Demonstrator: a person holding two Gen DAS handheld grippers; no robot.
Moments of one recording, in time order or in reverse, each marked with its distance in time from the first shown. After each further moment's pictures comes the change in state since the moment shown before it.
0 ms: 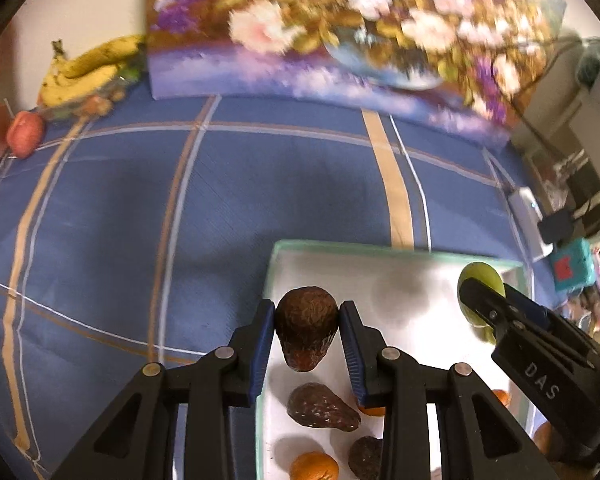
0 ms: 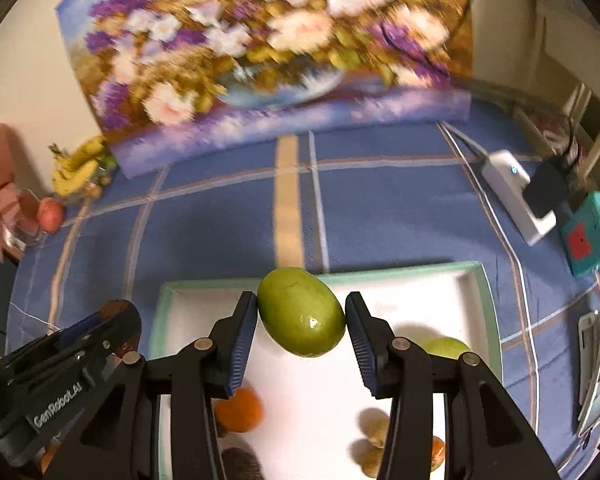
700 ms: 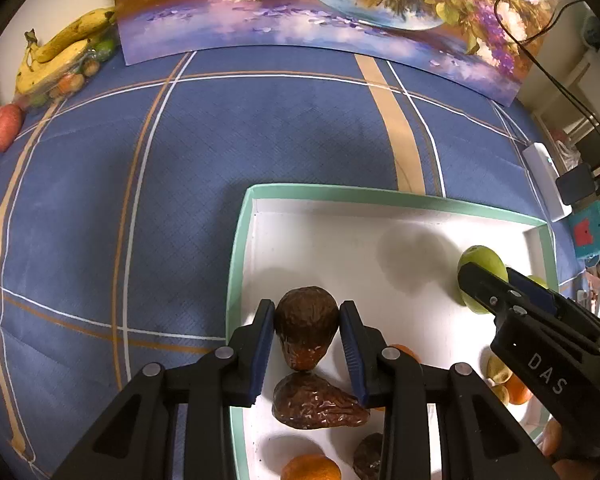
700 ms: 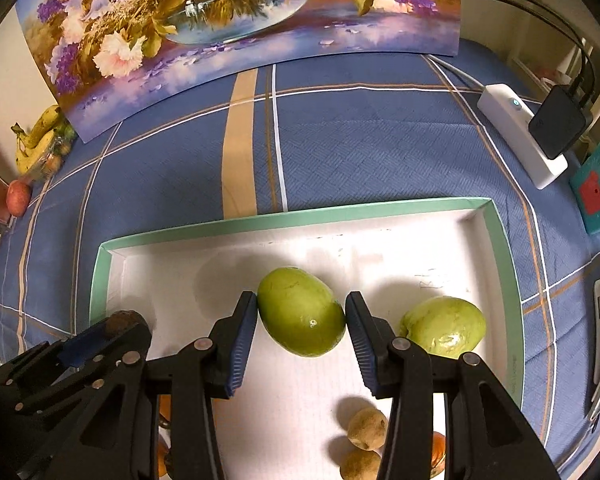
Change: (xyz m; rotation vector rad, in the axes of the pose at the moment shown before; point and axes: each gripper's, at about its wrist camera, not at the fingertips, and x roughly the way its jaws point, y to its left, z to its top) left arm 0.033 -0.011 -0.013 0.042 0.109 0.017; right arm 0.042 -0.016 -0.021 0.028 0.123 -0.039
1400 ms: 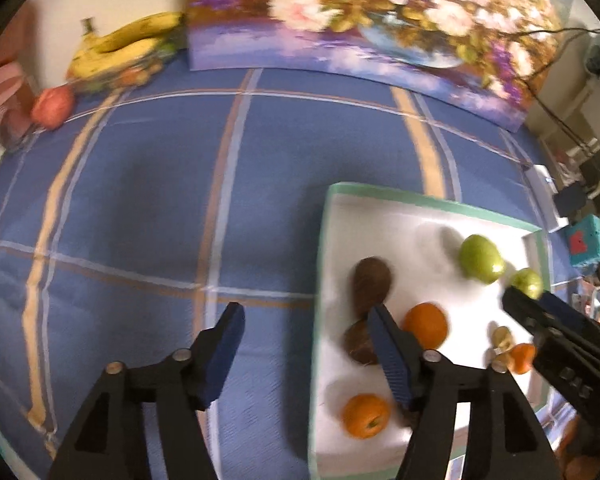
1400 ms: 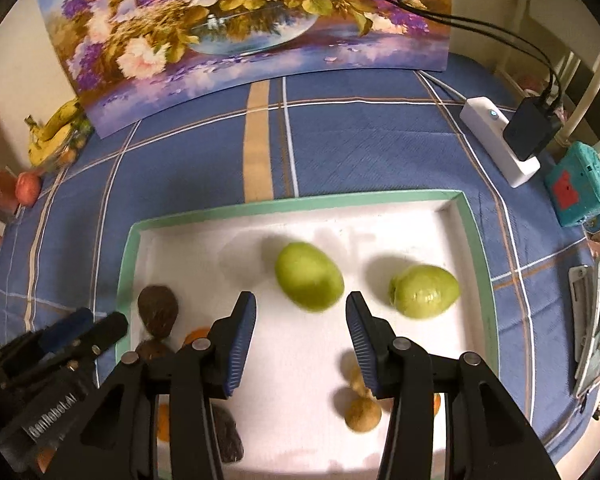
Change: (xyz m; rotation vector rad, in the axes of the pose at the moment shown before) left arm -0.059 0.048 -0.023 -0.073 -0.057 0.061; right arm -0.044 0.013 -0.027 -0.027 -0.034 -0.036
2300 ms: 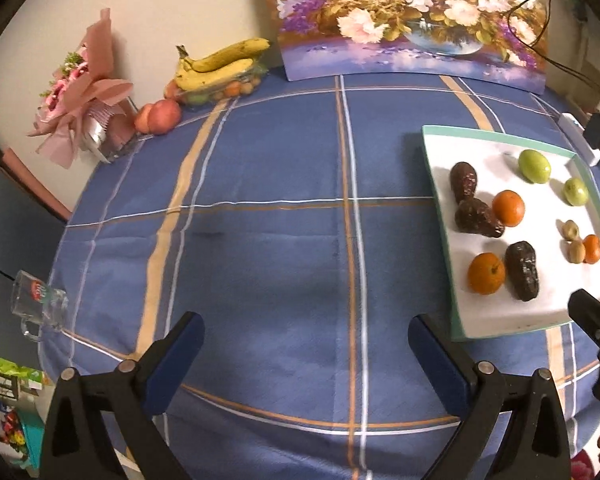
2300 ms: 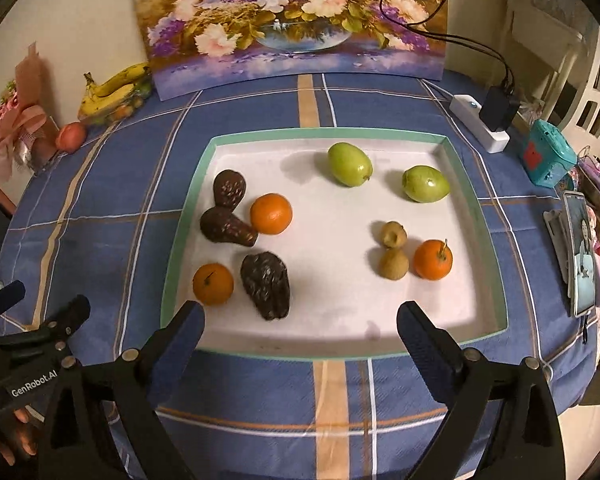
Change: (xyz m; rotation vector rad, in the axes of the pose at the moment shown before) left arm -0.074 0.050 -0.106 0.102 -0.131 0.288; right arm -0.063 0.036 -0.124 -0.075 -0.101 0.013
